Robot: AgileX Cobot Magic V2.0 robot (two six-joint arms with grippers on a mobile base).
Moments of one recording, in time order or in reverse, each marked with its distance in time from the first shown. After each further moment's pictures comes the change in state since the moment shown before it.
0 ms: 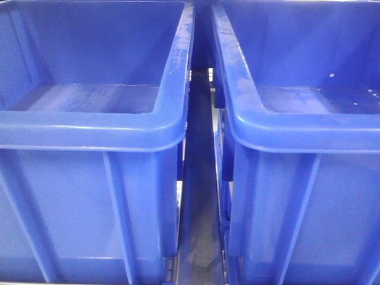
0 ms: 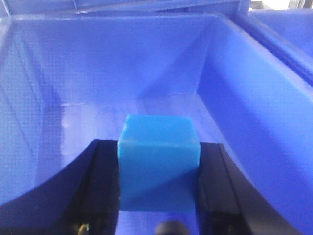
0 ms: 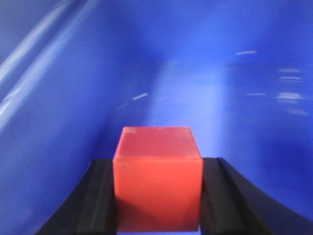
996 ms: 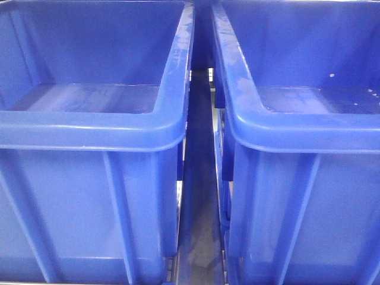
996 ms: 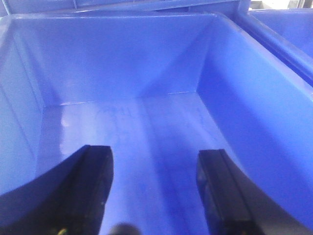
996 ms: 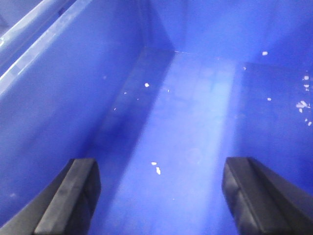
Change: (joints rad) left arm 0.000 0.000 0.000 -0.002 0.016 0.000; right arm 0.014 0.065 0.000 -0.070 -0.040 -0.002
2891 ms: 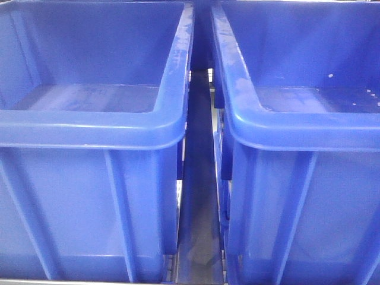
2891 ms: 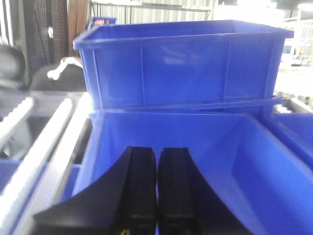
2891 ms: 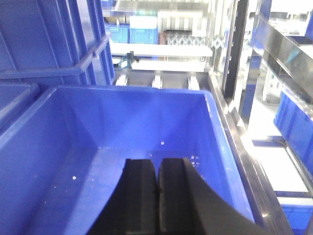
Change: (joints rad) left arm 0.191 -0.529 0.000 0.028 0.206 0.000; right arm -0.278 -0.430 -0.043 -0.042 0.122 -0.002
